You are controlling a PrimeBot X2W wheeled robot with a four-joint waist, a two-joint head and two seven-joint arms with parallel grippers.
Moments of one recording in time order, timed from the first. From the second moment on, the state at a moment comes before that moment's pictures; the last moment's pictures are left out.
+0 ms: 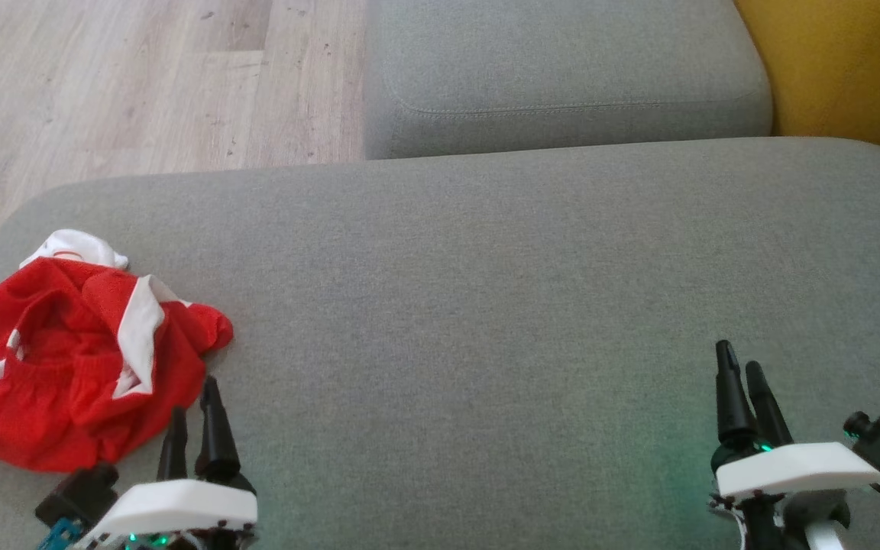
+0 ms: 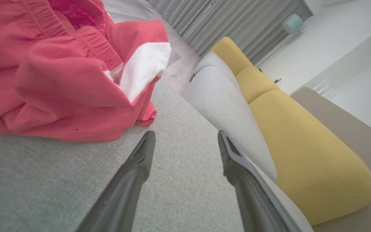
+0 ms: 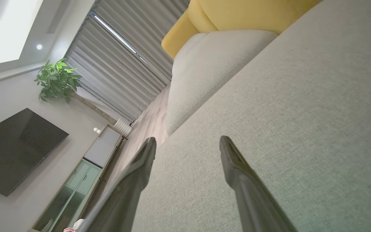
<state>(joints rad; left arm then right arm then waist) 0.03 0.04 -0.09 0.22 -0.87 -0.03 -0.07 0.03 -0.04 0.04 0.26 0.83 0.12 -0.07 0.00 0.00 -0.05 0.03</state>
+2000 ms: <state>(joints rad) 0.05 0.05 -0.21 0.15 -0.17 0.06 -0.24 0.03 -0.04 0.14 0.25 0.15 0.12 -0.24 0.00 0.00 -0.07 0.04</state>
